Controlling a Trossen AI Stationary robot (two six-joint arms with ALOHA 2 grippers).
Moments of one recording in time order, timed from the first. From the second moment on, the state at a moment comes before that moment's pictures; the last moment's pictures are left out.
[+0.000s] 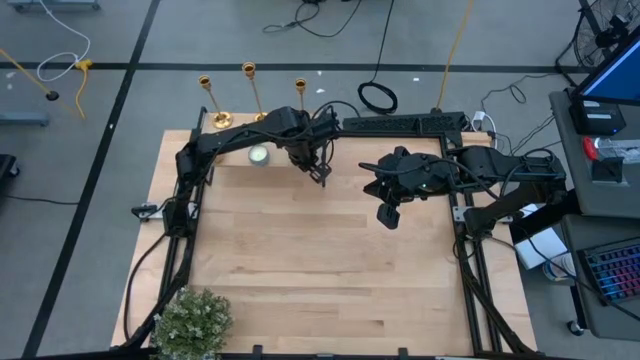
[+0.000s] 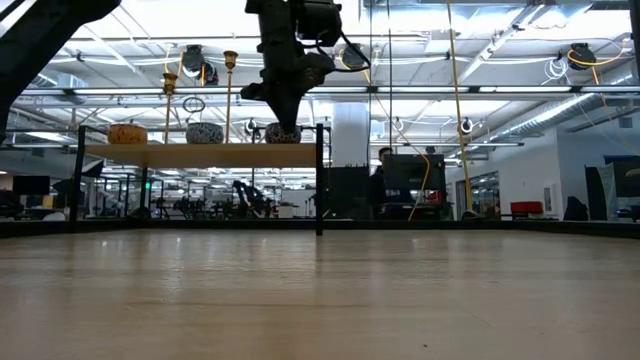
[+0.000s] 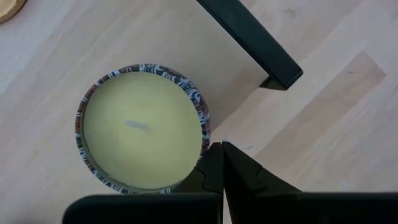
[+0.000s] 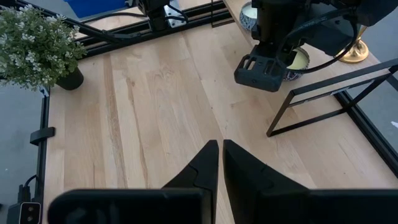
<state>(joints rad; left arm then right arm) 0.35 2.05 2.07 -1.40 -0.04 -0.41 0.13 1.38 1.71 -1.04 0.26 0.37</state>
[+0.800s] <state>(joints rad) 0.29 1.73 2.13 -1.26 -0.18 -0.48 0.13 1.38 1.71 -1.03 0.26 0.36</state>
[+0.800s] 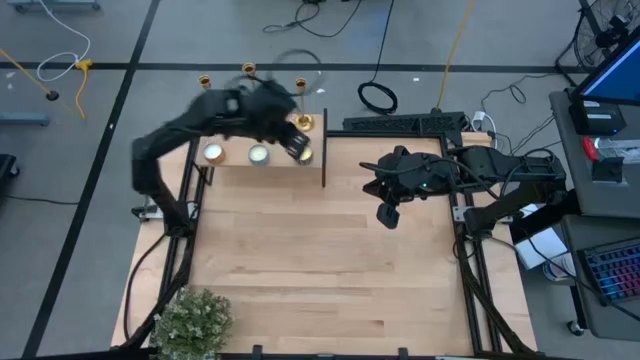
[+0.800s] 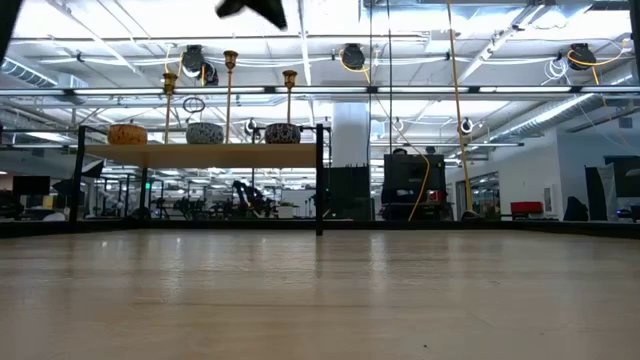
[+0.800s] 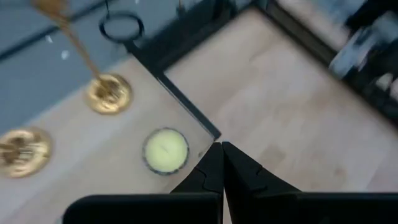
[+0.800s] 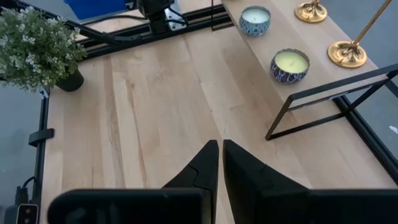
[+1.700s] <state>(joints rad) 0.34 1.35 2.13 -1.44 -0.20 -0.26 0.12 1.38 1.47 -0.20 0.30 0.38</state>
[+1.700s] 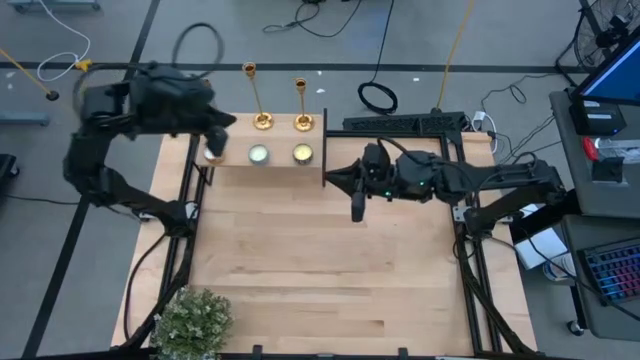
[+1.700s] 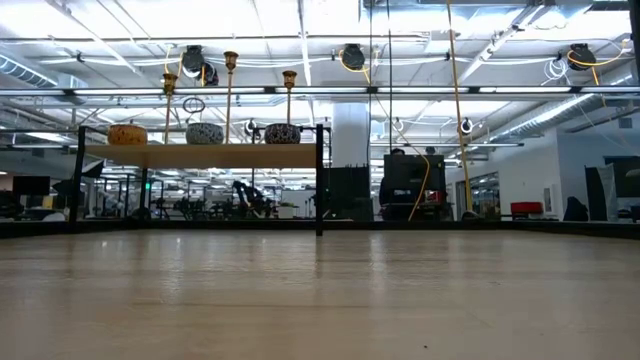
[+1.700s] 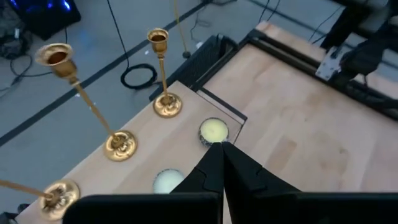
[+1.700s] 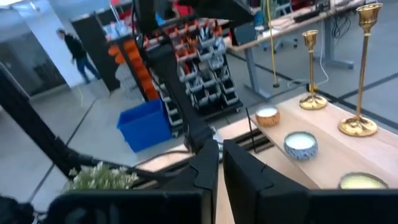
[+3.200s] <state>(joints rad) 0.35 1.23 2.13 -1.52 -0.17 -0.28 0.12 1.38 1.42 0.02 0.40 0.35</state>
